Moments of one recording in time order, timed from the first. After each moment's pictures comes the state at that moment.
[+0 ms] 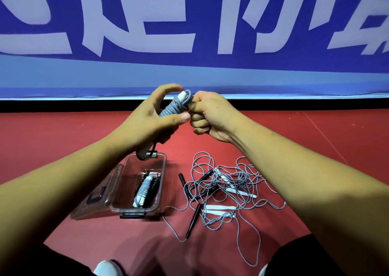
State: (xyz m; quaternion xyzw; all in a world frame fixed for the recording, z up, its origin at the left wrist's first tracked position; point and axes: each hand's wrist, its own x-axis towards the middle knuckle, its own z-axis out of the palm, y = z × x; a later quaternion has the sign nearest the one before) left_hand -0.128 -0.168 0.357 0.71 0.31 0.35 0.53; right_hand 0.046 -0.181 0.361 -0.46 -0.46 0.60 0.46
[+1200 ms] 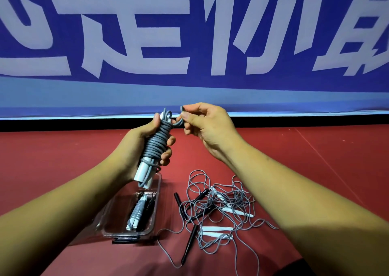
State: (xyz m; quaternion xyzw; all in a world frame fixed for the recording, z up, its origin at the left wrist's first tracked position) left_hand -0.121 -0.165 0.359 0.46 0.28 0.33 0.77; right_hand 0.046 -0.181 0.371 -0.40 -0.45 0.50 0.62
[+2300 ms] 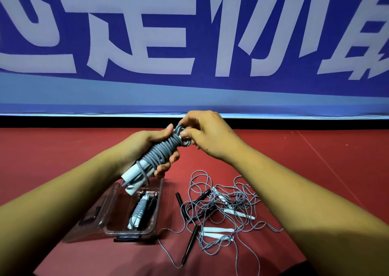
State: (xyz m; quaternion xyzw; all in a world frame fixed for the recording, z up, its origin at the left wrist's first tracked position) left_hand -0.138 -0.160 0.364 0.50 0.32 0.17 0.78; right_hand 0.048 -0.187 0.377 -0.54 -0.74 0.19 0.35
